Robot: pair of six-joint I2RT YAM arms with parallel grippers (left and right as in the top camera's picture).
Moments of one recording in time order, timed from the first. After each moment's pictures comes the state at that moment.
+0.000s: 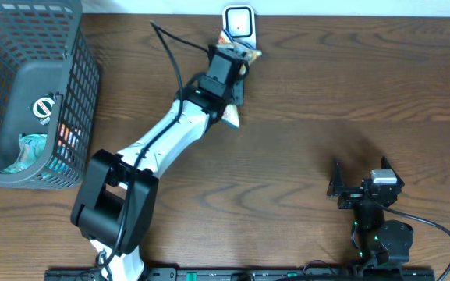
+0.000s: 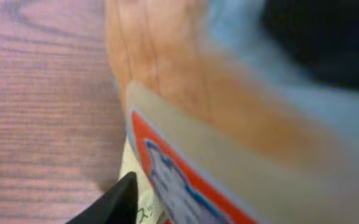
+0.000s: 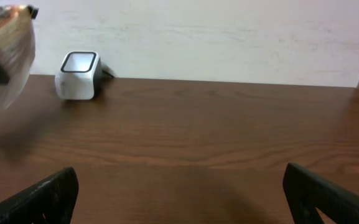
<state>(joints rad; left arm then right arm) -0.51 1.90 1.38 -0.29 -0.14 -0.42 0.02 0.01 0.01 -0.08 0.00 -0.02</state>
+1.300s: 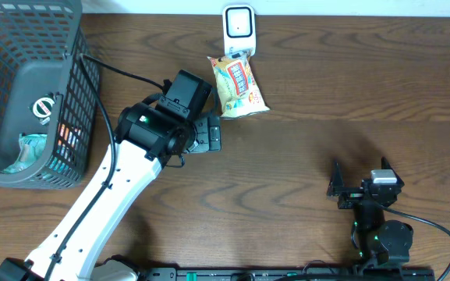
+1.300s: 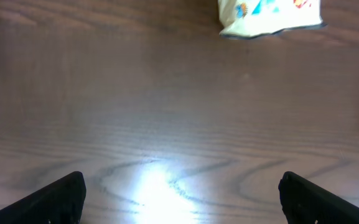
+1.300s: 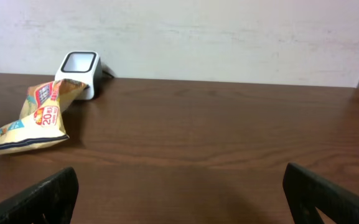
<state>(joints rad) -0.51 1.44 1.39 -1.15 -0.08 -0.54 0.02 0.01 0.01 -0.08 0.00 -0.02</state>
